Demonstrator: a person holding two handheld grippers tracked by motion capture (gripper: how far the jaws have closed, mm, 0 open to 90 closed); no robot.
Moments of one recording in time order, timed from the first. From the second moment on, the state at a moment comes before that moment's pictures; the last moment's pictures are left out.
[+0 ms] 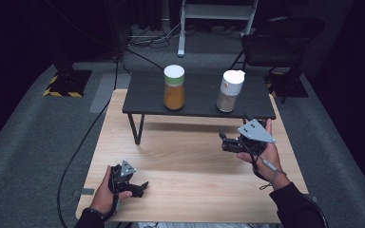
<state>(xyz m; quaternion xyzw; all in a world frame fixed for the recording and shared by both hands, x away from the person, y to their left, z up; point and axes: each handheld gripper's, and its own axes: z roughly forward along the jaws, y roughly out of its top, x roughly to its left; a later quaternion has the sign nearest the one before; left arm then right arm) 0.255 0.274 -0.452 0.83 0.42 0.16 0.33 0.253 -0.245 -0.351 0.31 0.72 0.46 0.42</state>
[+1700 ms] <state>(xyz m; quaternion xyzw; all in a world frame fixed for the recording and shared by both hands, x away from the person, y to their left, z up) 0.254 0.274 -0.452 0.83 0.43 0.16 0.33 0.229 -0.298 -0.453 0.31 0.82 0.34 0.34</state>
